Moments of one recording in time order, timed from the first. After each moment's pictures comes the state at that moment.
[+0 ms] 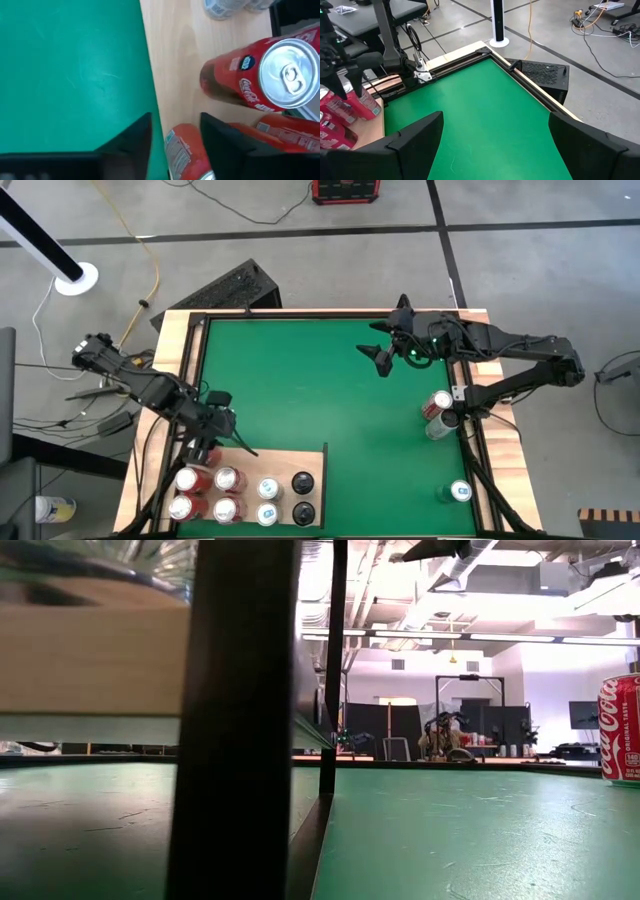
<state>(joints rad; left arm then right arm) -0.50 1.08 1.10 -1.13 0.02 -0.32 -0.06 1.17 1.30 -0.54 0.35 0.31</state>
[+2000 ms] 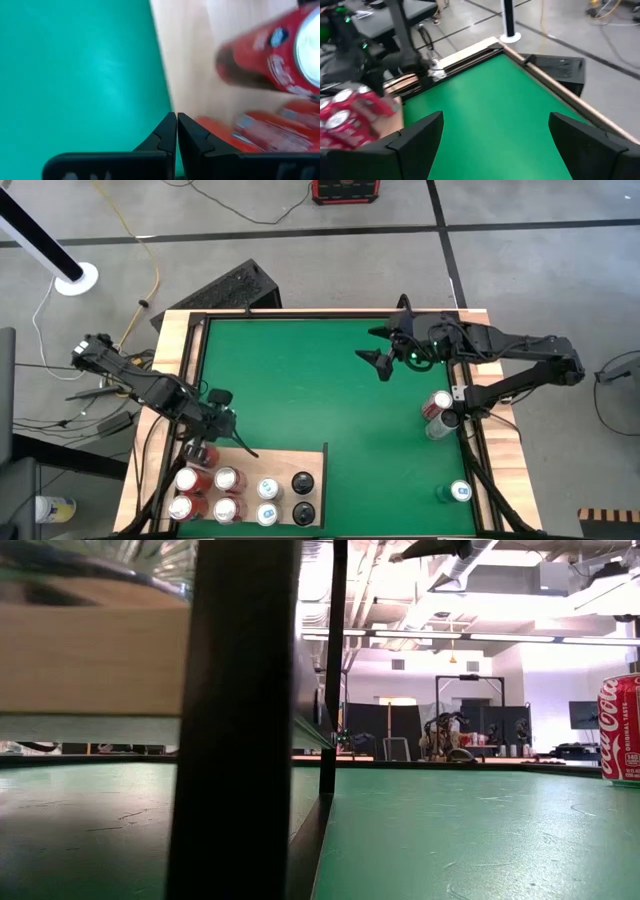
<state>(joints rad) -0.49 1.08 1.06 -1.15 -0.01 -0.24 -0.03 1.17 1.30 -0.54 0.31 0.37</state>
